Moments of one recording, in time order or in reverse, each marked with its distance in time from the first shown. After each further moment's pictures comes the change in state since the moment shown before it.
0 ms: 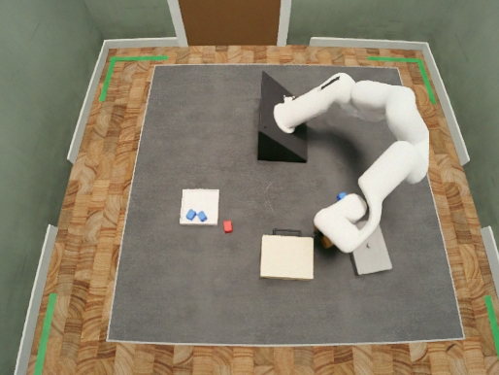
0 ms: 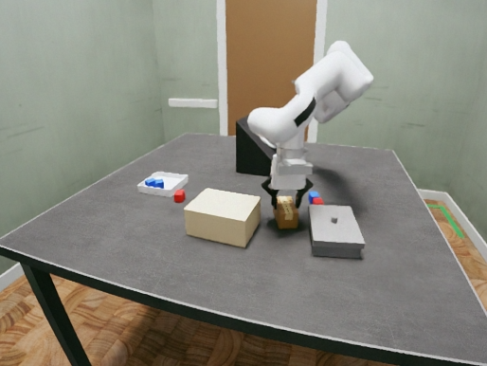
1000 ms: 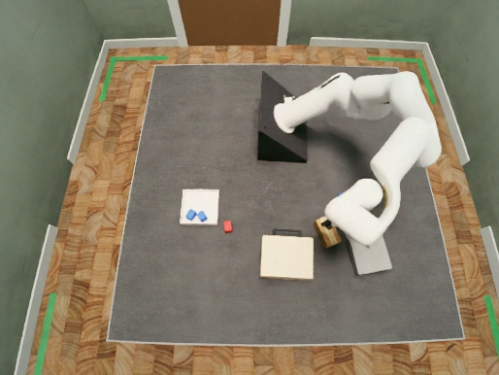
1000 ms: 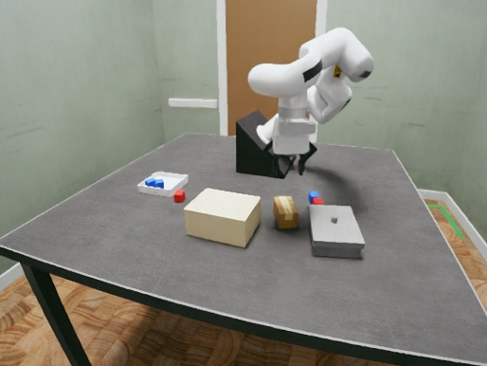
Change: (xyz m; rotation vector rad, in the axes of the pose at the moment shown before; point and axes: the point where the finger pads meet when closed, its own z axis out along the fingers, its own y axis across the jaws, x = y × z) arm 0.000 0.000 -0.111 0.001 -0.001 0.001
